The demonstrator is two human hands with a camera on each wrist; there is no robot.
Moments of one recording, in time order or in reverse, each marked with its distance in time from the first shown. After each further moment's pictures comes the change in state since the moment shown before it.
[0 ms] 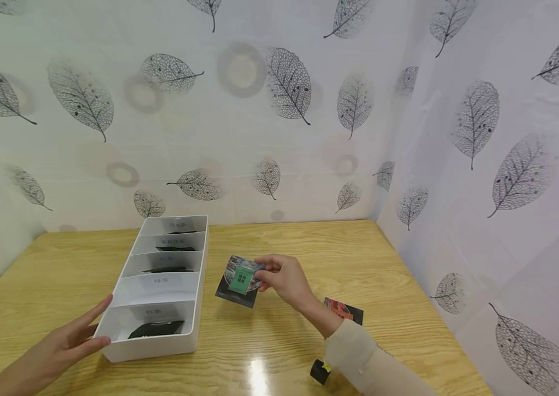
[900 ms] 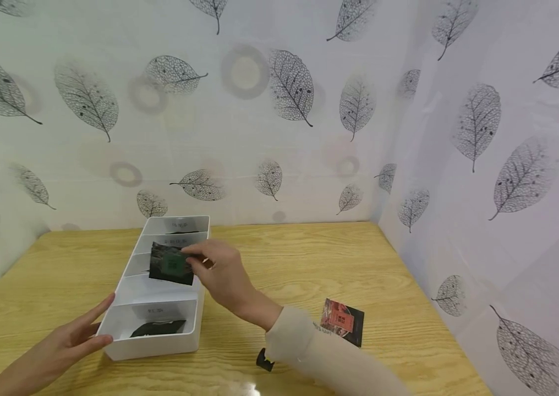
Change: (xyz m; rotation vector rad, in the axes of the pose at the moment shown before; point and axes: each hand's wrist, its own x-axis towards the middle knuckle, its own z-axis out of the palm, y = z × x) left_hand -0.001 0.001 0.000 -0.022 -0.004 0.003; right_hand 0.038 -0.056 0.102 -0.255 0.102 -0.785
